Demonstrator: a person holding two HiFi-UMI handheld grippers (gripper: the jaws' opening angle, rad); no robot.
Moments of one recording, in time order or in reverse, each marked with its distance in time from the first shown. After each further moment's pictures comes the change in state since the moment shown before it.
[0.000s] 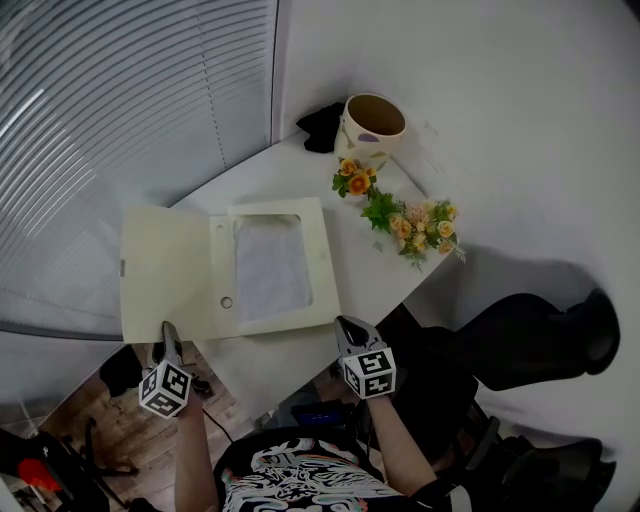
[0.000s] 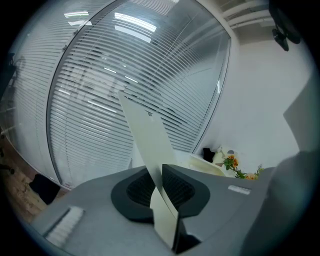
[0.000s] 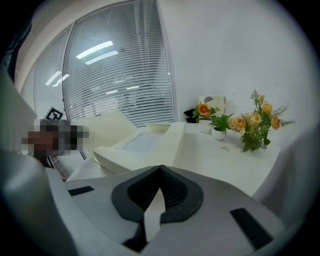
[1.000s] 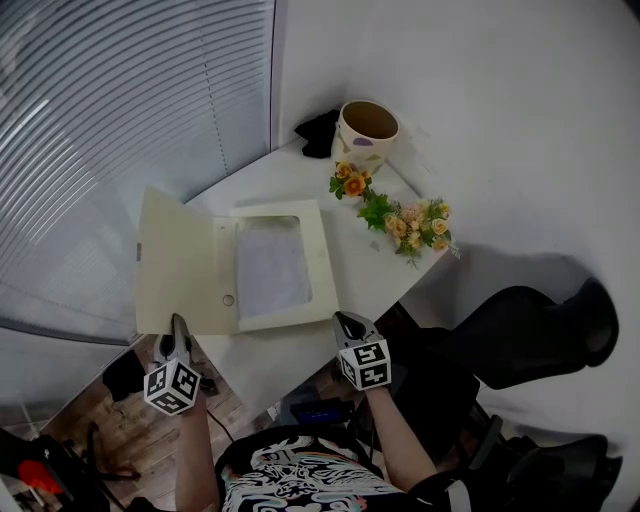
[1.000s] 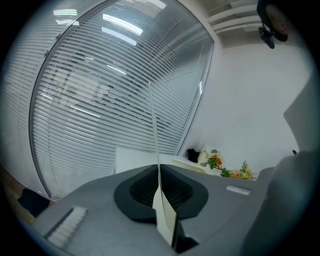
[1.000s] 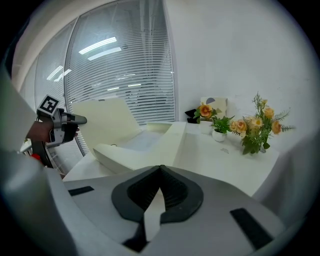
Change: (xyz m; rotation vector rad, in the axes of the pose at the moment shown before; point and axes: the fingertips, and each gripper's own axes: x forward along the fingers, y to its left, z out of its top) left arm -0.013 -0.048 0.018 0.098 -0.038 -0.156; right arm 0.000 0.002 0.000 -0.033 0.017 -0.011
